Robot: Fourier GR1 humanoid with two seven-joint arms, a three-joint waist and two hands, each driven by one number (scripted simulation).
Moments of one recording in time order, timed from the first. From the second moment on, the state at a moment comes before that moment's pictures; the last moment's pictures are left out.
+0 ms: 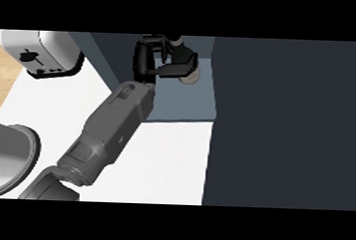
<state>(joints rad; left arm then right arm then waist) -1.07 0.01 -0.09 -0.35 0.42 0.49 -0.68 -0.05 -0.03 0.07 -2.47 -0.10 0.16 0.61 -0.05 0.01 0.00</state>
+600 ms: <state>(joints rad) -1.12 0.00 0.01 -0.23 0.53 0.41 -0.70 -0.04 -0.01 0.10 -2.47 -0.10 0.16 0.59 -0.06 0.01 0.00</state>
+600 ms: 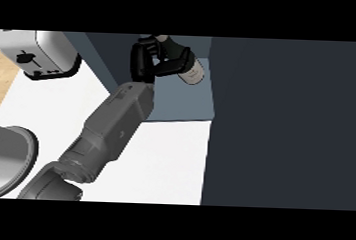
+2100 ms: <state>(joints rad) -1.13 0.01 0.01 -0.08 0.45 0.49 -0.77 -0.08 -0.01 0.09 -2.45 -0.11 0.17 0.59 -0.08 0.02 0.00</state>
